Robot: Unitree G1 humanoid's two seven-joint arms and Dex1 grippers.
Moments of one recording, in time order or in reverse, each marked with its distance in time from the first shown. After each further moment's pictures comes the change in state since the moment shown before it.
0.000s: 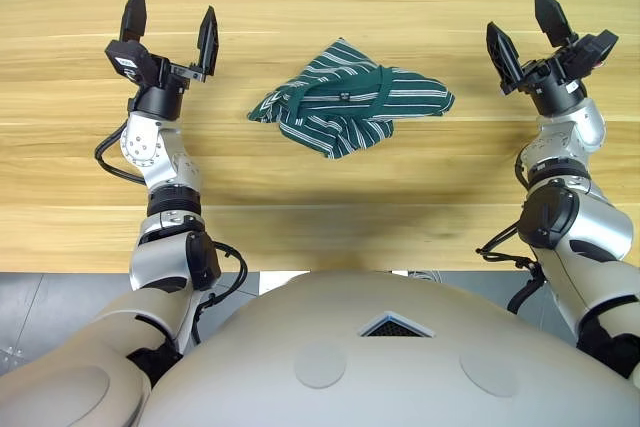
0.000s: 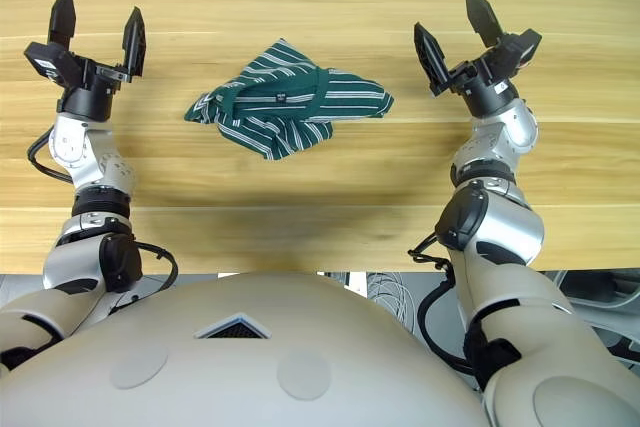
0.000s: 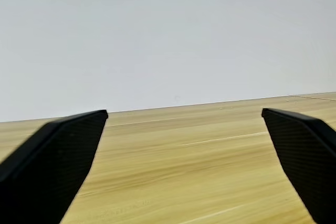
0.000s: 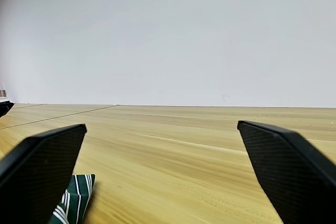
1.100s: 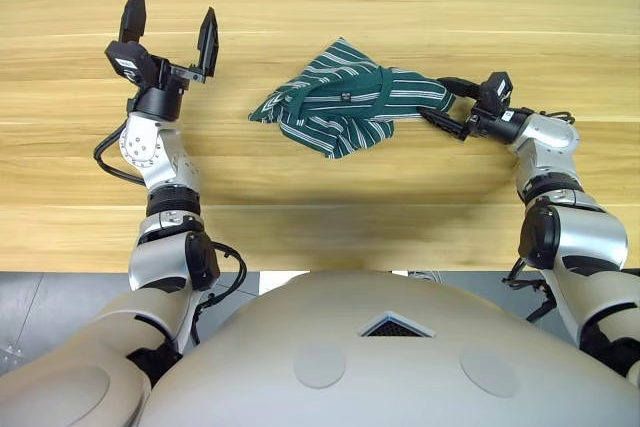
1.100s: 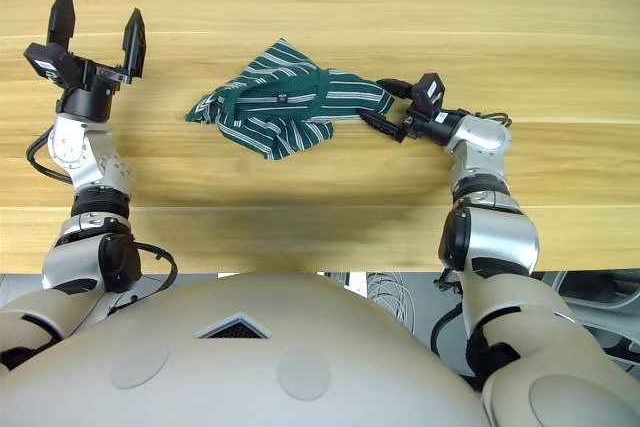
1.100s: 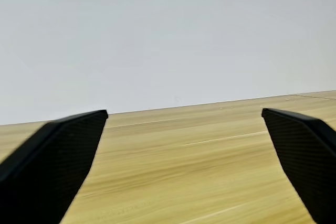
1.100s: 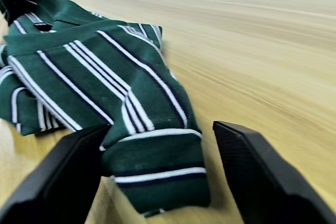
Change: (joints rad) left arm 0.001 0.004 -0.002 0.003 0.000 -0.015 -0.008; right arm 0.078 -0.030 0.333 0.021 -0.350 0.068 -0.089
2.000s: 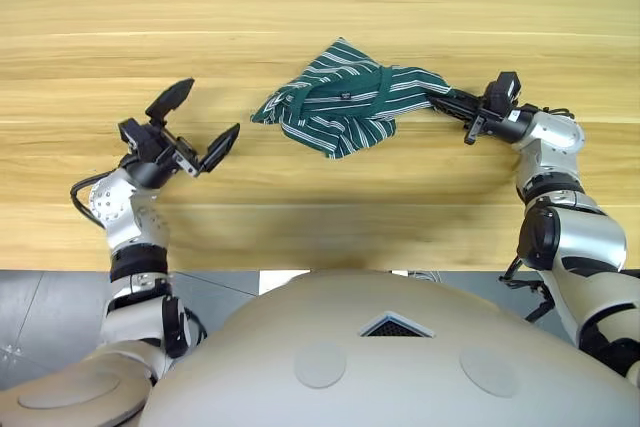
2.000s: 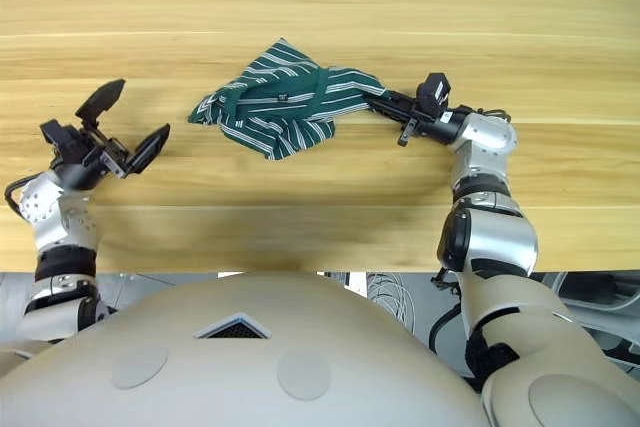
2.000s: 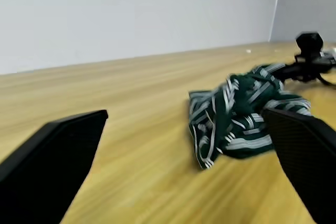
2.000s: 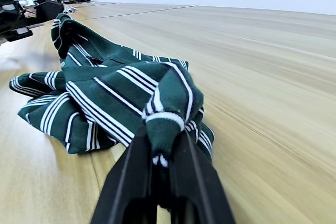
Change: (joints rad) left arm 0.379 0.170 -0.082 -0.300 -0.127 0.264 -0.502; right arm 0.010 0.006 -0.028 -0.045 0.076 -0.045 0.148
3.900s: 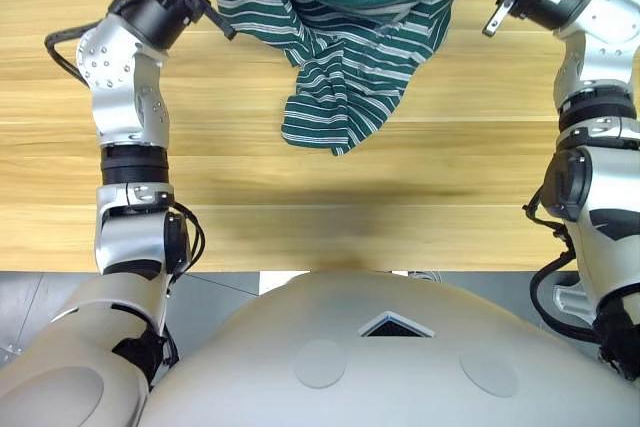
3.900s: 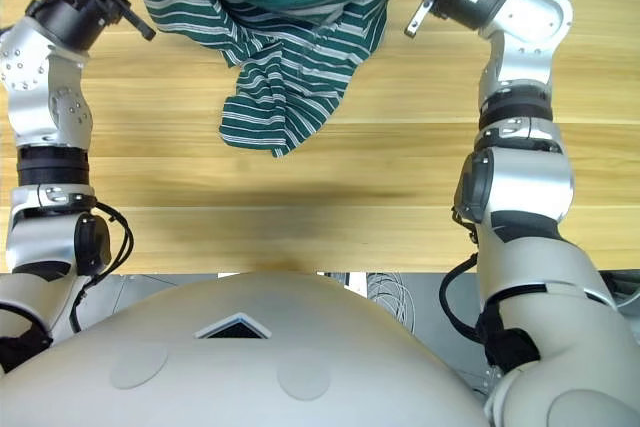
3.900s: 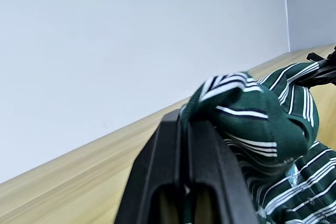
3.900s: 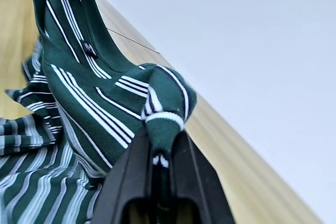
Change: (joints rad) left arm -0.565 -0.012 -0.132 -0.091 0.164 0.248 0.446; right arm -0.369 -0.069 0.105 -0.108 -0.121 -0.146 -0.308
